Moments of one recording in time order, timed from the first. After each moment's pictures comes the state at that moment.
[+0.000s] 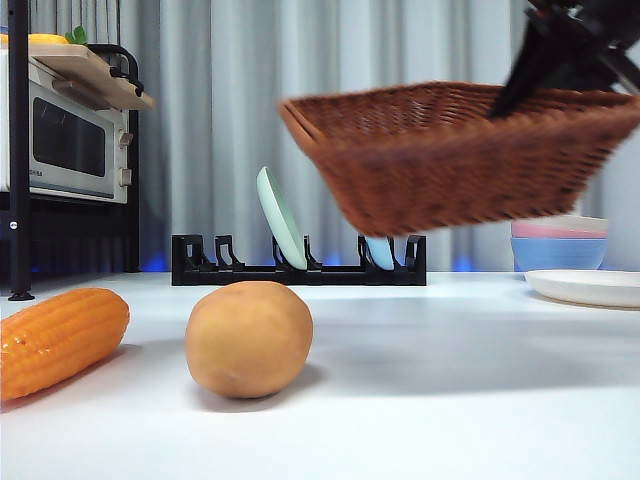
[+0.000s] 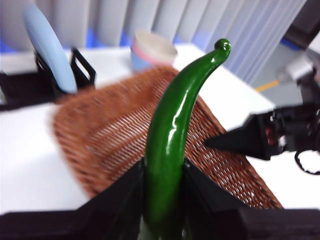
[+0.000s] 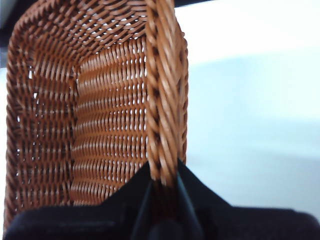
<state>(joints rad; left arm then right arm) -0.70 1.20 1.13 -0.25 0.06 -0.32 0.23 1.25 1.00 -0.39 -0.44 0.27</state>
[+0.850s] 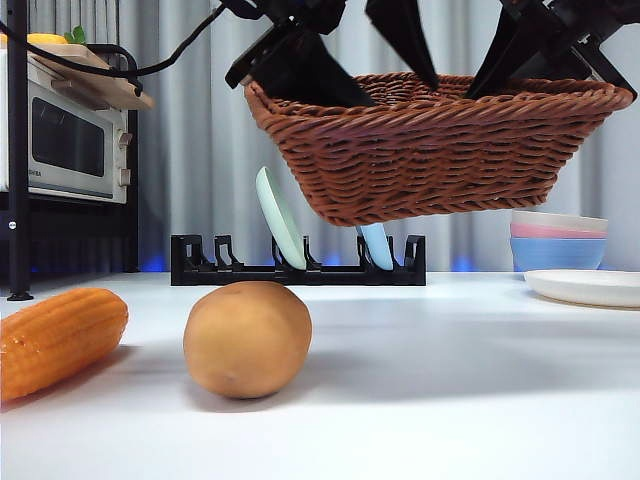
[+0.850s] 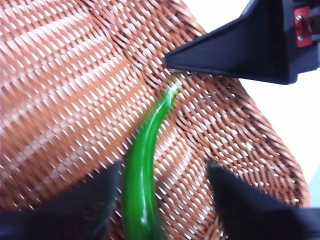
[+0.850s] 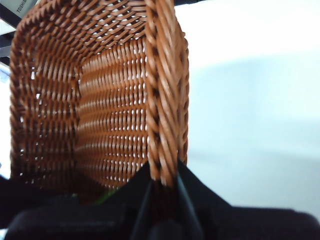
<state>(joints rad) -0.89 1.47 1.13 -0.19 0.01 -0.37 0.28 1.25 1.00 -0.38 -0.44 0.30</state>
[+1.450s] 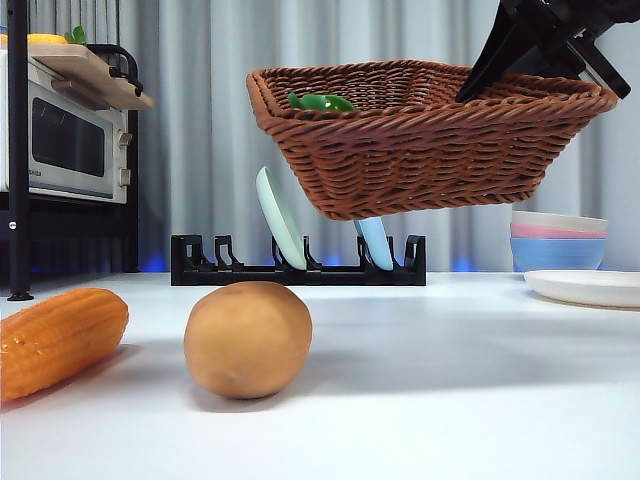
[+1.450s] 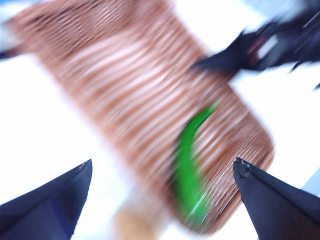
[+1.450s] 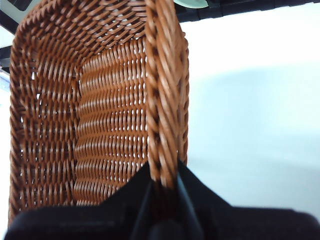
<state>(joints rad) -0.89 1.01 1.13 -0.68 -0.18 -0.33 0.28 1.25 1.00 -0.33 -0.43 0.30</state>
